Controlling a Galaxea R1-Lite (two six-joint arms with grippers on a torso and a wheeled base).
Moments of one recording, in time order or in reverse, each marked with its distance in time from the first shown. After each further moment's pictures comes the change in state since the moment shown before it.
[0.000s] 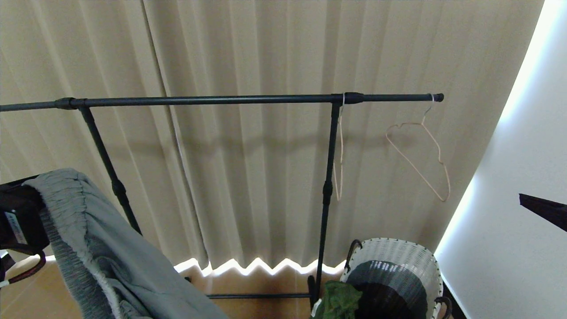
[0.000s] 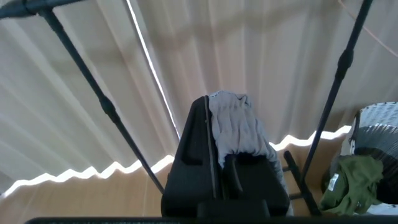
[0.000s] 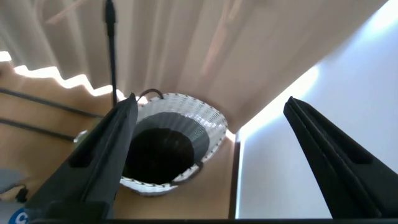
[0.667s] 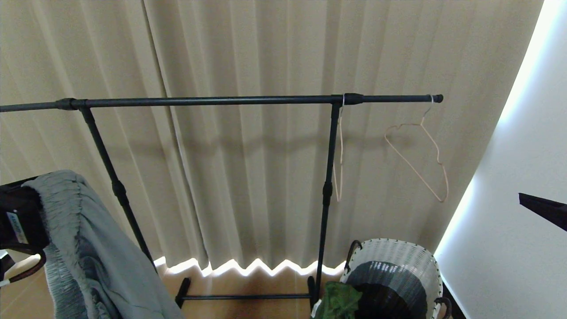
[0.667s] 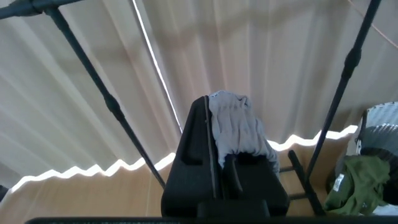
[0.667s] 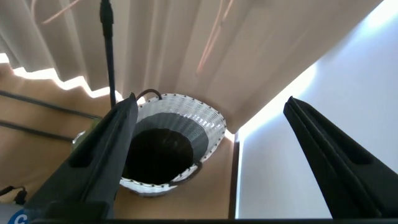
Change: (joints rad) left arm 0.017 -0.002 0.003 0.000 -0.003 0.008; right arm 0.000 0.001 -0.001 -0.002 0.001 0.000
